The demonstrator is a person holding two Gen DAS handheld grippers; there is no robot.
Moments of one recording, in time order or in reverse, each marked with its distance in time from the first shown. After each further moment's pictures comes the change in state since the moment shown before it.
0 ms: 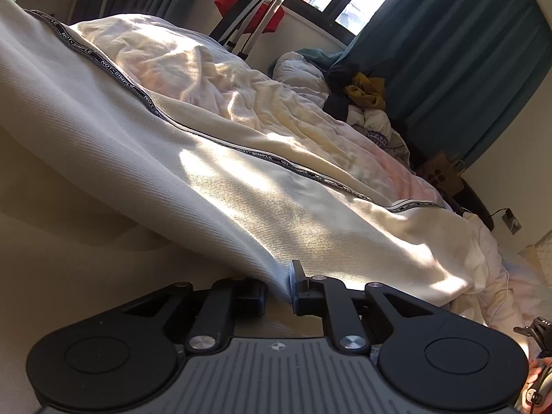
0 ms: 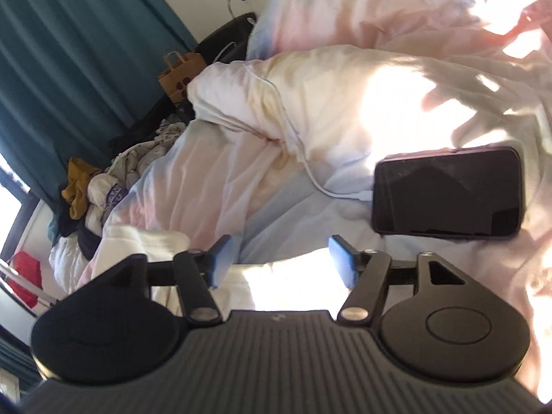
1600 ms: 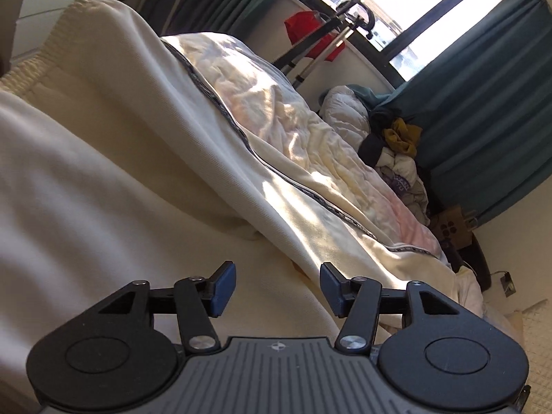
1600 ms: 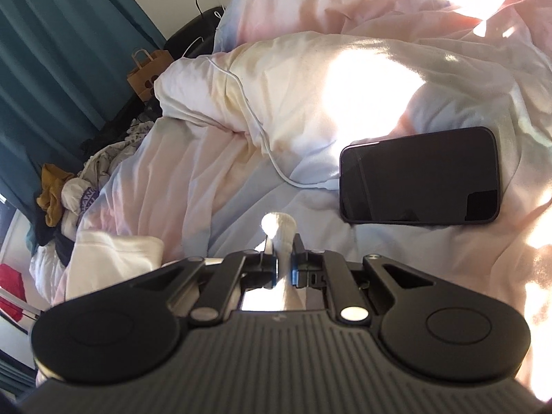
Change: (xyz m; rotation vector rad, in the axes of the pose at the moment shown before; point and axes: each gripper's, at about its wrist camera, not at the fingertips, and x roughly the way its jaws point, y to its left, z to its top) left arm -0.149 0.027 0.005 -0.241 -0.050 0.095; right arm 0.006 -0.003 0.000 0.013 0.004 -0.073
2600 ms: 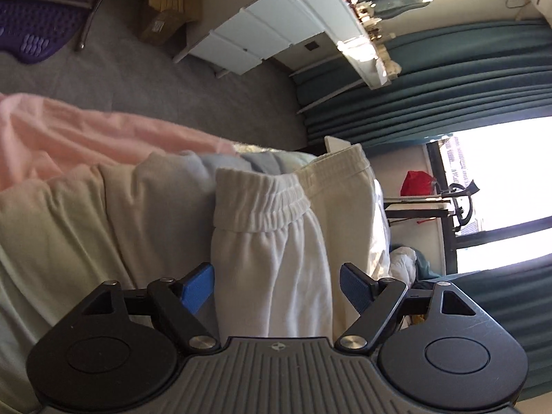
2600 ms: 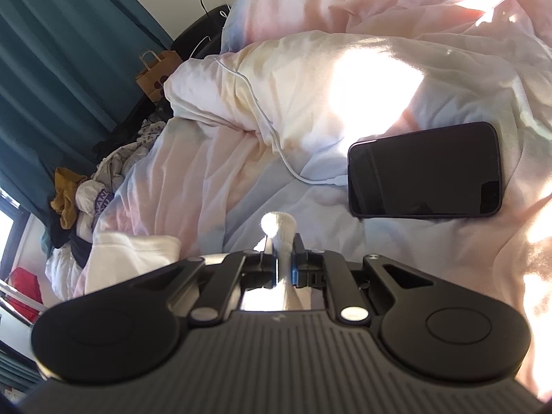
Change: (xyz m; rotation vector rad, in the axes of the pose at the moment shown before) left arm -0.208 0.223 0.014 -0.710 -0.220 0.085; right arm -0.009 -0.002 0.002 0.027 0.018 0.048
